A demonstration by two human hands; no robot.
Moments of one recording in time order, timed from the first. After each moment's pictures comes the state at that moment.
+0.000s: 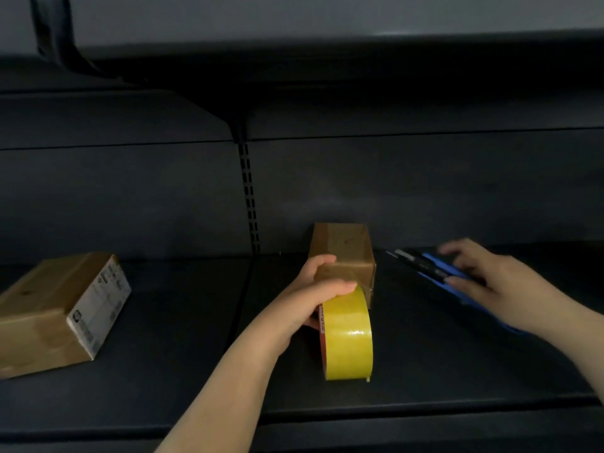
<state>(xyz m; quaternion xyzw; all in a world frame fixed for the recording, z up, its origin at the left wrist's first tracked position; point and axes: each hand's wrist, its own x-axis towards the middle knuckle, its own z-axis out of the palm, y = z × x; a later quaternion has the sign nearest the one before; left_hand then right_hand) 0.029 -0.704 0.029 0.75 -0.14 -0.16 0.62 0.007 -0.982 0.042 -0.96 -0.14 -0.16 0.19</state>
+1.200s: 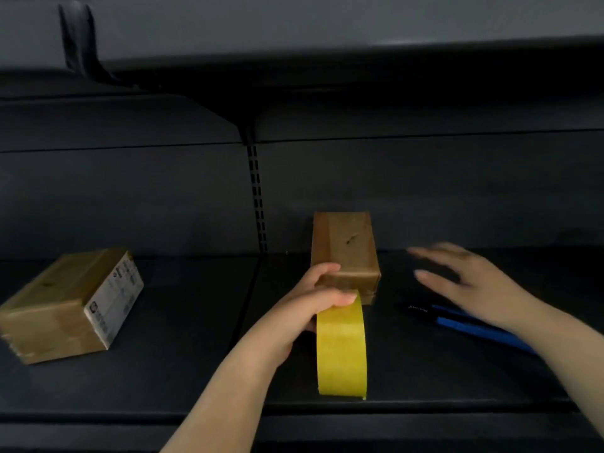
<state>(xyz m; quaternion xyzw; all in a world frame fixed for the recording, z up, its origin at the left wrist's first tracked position) 0.005 -0.704 0.036 0.75 -0.12 -0.16 0.63 0.019 -0.959 0.039 -0.94 -0.20 -0.14 0.25</state>
